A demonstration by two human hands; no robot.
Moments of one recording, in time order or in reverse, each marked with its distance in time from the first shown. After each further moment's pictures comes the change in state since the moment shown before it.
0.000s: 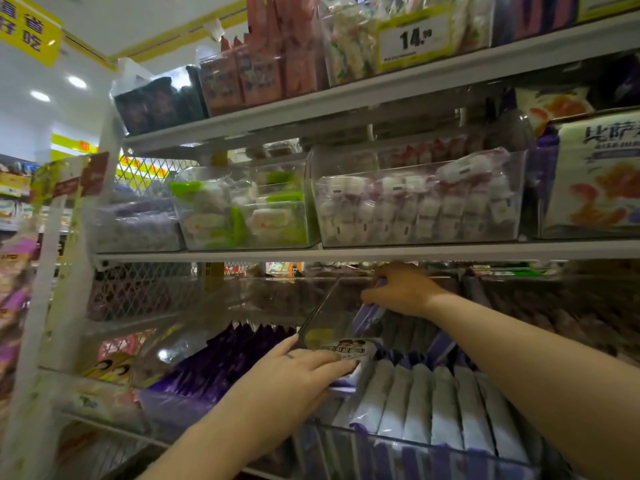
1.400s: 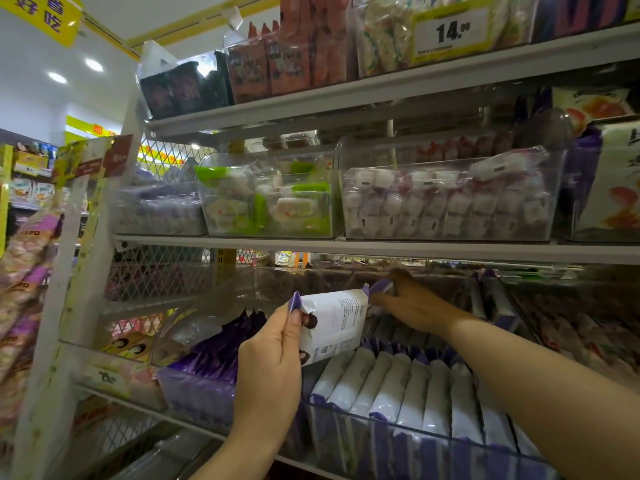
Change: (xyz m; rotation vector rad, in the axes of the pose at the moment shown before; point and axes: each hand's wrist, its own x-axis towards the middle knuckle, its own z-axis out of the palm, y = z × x) left_hand -0.010 0.021 -0.005 -0.809 0.714 -0.799; right_hand 0.012 0.021 0.047 0.159 0.036 -0.148
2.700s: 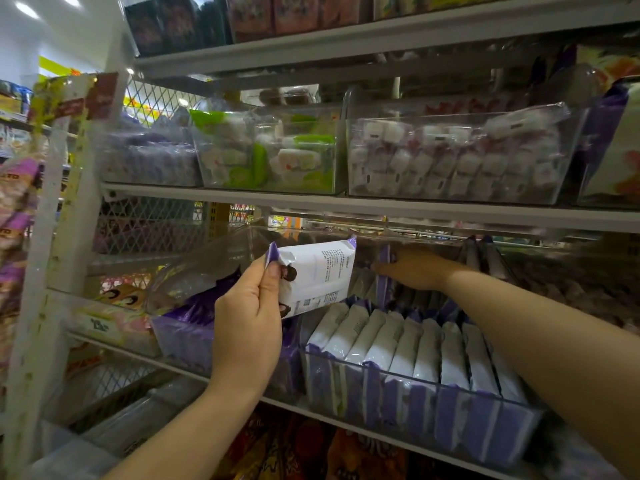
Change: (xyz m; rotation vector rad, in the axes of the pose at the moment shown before) left_hand -0.006 -0.005 -0.015 -0.098 0.069 0.011; right_hand -0.007 -0.012 -0.016 -0.276 -0.206 0.172
